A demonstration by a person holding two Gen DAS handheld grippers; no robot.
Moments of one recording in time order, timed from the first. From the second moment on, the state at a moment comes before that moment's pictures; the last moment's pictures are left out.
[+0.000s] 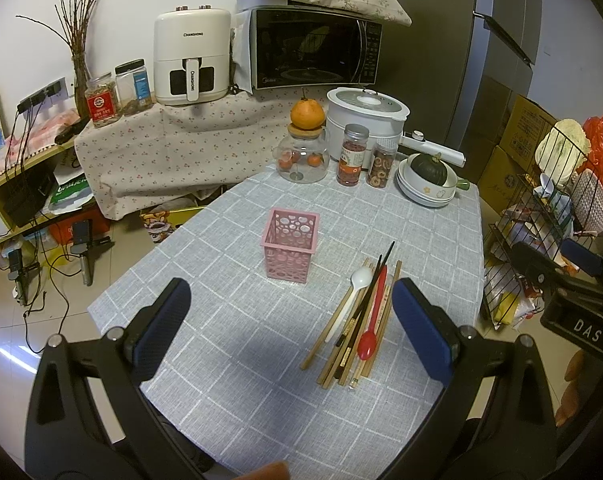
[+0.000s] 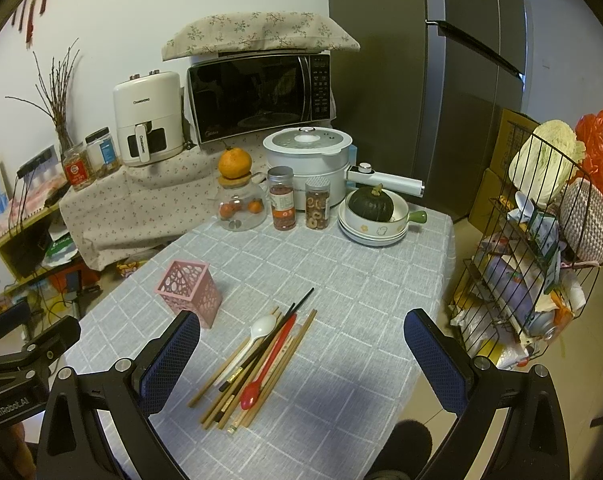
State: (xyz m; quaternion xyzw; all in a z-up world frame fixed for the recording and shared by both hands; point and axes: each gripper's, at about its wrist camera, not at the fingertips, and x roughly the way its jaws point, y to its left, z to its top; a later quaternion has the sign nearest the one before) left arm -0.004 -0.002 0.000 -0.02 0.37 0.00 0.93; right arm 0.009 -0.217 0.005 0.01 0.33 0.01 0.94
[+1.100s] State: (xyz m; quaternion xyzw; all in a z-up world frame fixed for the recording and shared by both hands) left arm 0.045 -0.012 -0.034 -0.04 0.47 -0.08 0.88; right arm 0.057 -0.242 -0.008 0.03 0.41 0.00 0.91
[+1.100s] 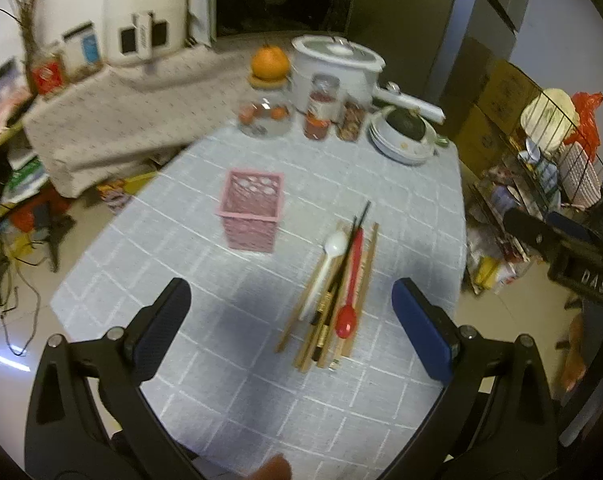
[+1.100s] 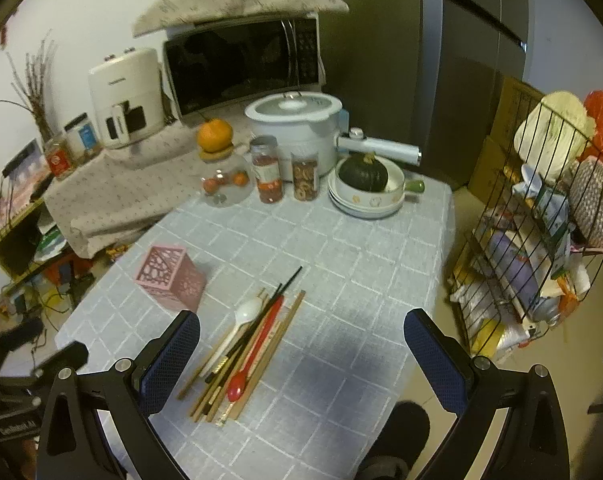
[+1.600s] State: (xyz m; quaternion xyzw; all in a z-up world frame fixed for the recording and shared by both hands) left arm 0.106 -0.063 -0.119 -0.04 0.57 -0.18 0.80; right arm 0.127 -0.282 -0.088 0.12 0.54 0.04 0.83
